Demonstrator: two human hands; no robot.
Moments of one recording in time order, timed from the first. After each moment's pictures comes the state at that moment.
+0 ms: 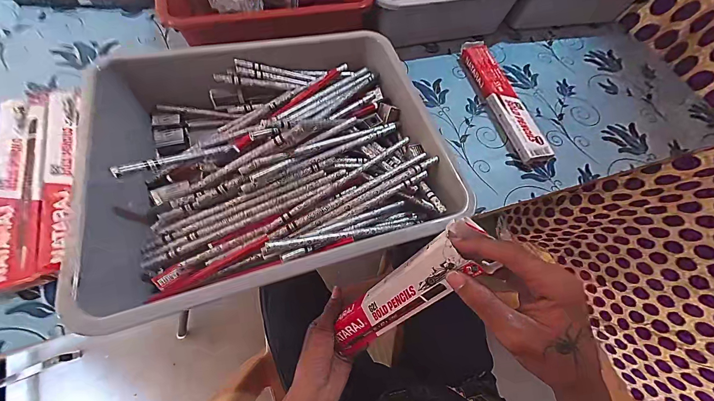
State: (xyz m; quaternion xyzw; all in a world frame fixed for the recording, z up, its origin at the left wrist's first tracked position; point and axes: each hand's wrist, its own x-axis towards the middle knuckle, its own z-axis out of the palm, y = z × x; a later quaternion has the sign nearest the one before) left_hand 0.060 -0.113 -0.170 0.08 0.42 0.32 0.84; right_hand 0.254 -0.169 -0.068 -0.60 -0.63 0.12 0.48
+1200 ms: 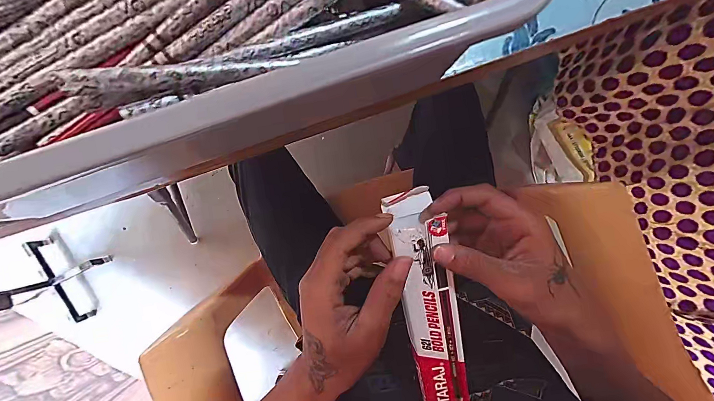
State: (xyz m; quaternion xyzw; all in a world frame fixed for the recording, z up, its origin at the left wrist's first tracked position) left_hand 0.063 -0.167 -0.147 0.63 0.32 0.44 0.55; right_hand 0.253 -0.217 -0.122 -0.54 -0.45 0.50 0.50
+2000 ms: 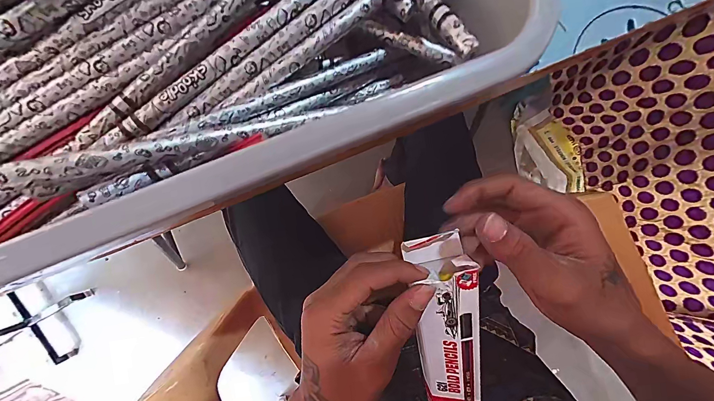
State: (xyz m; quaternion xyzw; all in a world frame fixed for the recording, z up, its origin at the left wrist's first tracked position) left_hand 0.070 -0.152 -0.139 0.58 0.27 0.42 0.64; right_hand 0.267 -0.198 -0.100 -0.56 -0.47 0.46 0.50
